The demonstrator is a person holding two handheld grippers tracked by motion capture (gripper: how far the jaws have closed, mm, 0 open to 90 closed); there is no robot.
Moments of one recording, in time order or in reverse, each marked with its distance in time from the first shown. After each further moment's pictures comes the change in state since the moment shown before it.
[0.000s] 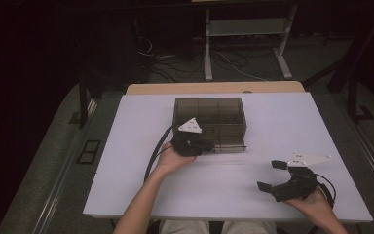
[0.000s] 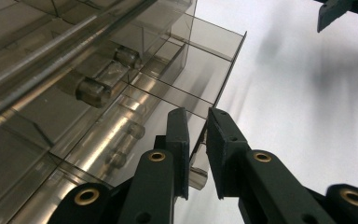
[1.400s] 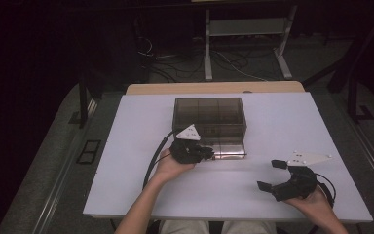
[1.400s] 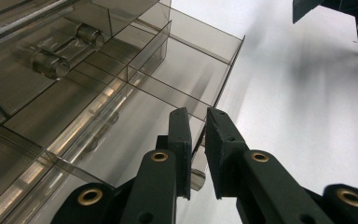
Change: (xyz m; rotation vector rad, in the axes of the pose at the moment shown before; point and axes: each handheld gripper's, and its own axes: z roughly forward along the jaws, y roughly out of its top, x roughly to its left) left arm -0.017 -0.011 -0.006 -0.011 -0.016 0.001; right arm -0.001 0.001 0.000 -0.003 0.001 0.000
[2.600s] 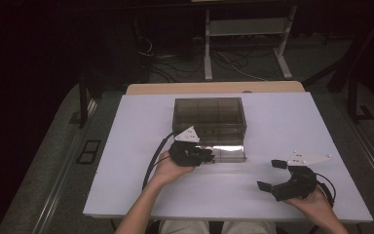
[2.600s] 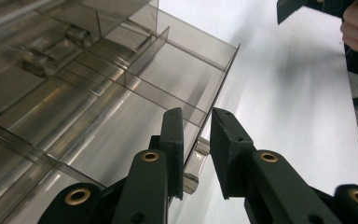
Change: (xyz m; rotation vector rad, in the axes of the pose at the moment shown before) left arm -0.008 -0.001 -0.007 -0.017 -0.016 -0.009; right arm 0.000 0.000 0.000 -0.001 0.001 -0.001
